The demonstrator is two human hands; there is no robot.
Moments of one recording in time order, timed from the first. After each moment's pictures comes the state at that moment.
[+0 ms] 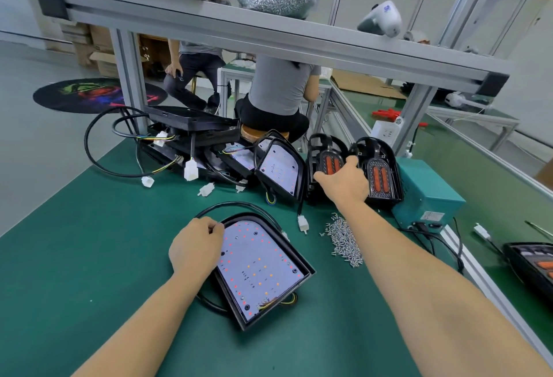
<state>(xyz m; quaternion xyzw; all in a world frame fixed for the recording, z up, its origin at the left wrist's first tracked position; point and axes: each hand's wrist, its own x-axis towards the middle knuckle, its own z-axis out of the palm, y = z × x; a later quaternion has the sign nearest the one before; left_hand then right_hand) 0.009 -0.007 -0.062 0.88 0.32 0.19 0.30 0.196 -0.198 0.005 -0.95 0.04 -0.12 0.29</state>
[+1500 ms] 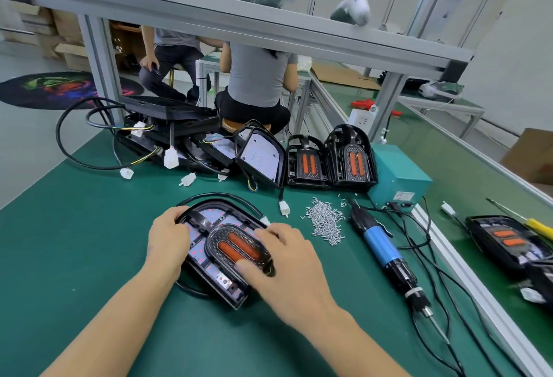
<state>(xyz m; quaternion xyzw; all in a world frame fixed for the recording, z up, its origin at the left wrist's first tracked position) -0.011 -0.004 -0.065 0.71 0.32 0.20 0.60 -0.024 -0.209 -0.027 -0.91 -0.31 -0.08 0.25</state>
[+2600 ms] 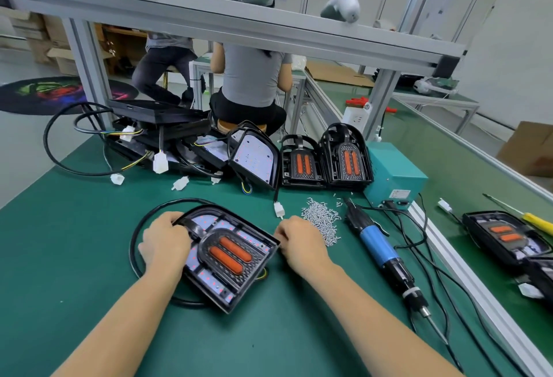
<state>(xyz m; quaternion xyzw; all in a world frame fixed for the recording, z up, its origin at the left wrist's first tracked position) 0.000 -0.014 -0.065 0.77 0.40 0.18 0.47 0.059 -0.218 -0.044 -0.97 -0.20 0.01 0.16</state>
